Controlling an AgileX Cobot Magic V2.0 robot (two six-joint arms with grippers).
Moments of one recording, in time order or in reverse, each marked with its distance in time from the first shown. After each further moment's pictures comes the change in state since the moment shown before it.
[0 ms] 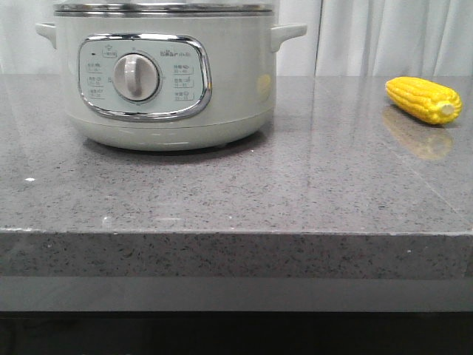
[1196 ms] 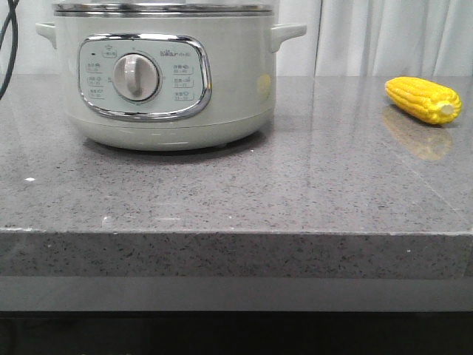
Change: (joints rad) left arm -0.005 0.054 -0.054 -0.008 0.067 -0.004; right arm 0.000 0.000 0.000 0.000 0.002 0.000
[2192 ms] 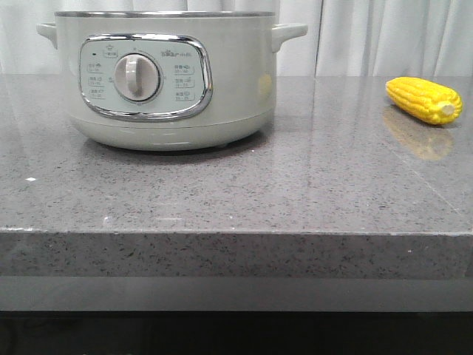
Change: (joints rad) left arm 0.181 -0.439 0.073 0.039 0.355 0.000; right arm 0.000 0.000 0.000 0.000 0.013 0.000
